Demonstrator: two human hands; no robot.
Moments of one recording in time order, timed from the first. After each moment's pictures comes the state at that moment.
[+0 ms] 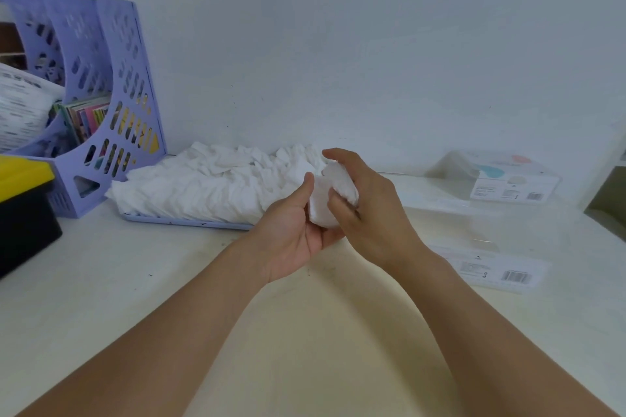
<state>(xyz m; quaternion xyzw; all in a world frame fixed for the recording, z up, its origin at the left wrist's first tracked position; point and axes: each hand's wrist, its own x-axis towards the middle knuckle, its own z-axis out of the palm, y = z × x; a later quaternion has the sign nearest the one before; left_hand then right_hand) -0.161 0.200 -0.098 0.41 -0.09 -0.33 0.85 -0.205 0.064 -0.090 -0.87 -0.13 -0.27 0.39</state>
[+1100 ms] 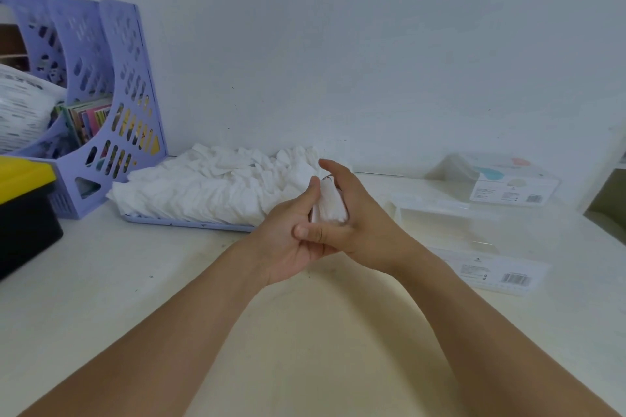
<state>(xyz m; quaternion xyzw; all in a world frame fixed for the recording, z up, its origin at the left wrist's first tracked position) -0.163 0.205 -0.099 0.47 -0.16 -0.34 0.80 -0.198 0.064 -0.096 -0.87 -0.12 -0.09 0.48</state>
